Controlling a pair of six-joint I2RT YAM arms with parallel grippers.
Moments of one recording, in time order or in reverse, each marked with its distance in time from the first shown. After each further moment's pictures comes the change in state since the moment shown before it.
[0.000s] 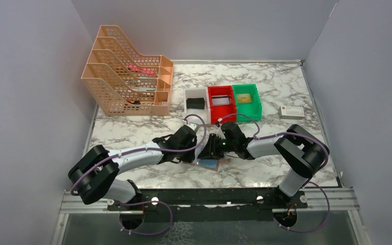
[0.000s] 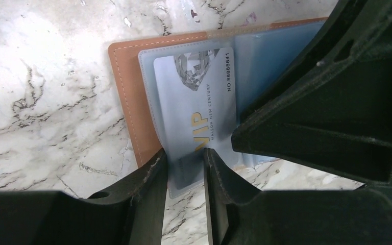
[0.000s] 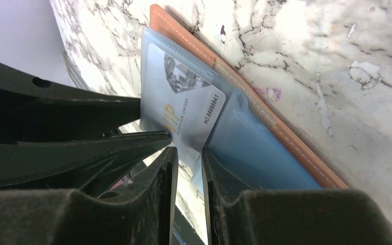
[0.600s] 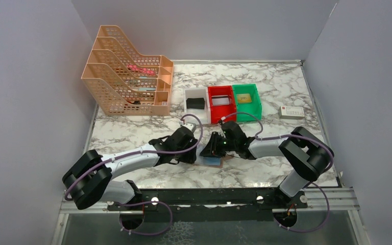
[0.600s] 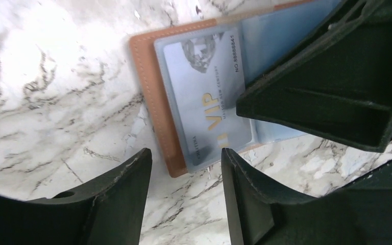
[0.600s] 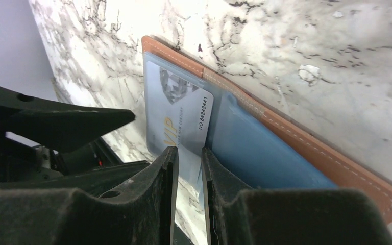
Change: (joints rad) left arm -0.003 -0.074 -0.040 -0.007 -0.013 -0.034; right arm 0.005 -0.037 0.000 -0.038 0.107 0.032
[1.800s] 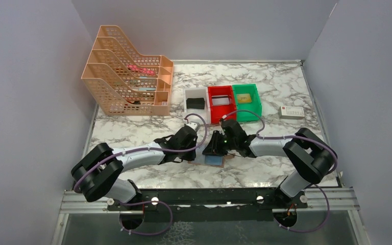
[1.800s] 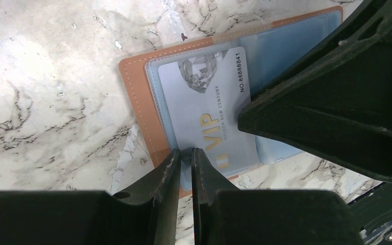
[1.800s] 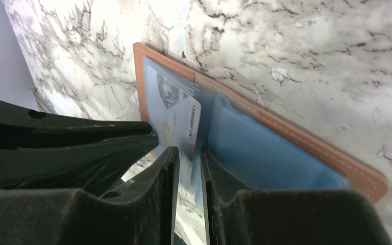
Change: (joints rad) left arm 0.000 0.114 0.027 0.102 0.010 0.011; right arm 0.000 -0.050 0.039 -0.166 0.075 -0.056
